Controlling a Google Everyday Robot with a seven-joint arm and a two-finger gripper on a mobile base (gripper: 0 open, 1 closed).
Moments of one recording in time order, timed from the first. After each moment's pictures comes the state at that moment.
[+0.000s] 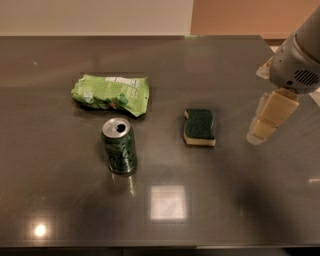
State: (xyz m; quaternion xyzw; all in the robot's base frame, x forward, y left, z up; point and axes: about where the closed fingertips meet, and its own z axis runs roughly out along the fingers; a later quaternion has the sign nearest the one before) arm 0.477 -0.205 0.939 -0.57 0.80 0.02 0.18
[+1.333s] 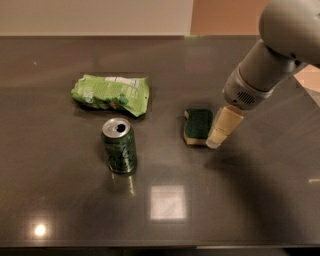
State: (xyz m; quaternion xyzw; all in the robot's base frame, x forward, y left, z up) arm 0.535 -0.159 0.856 -0.55 0.82 0.05 0.18
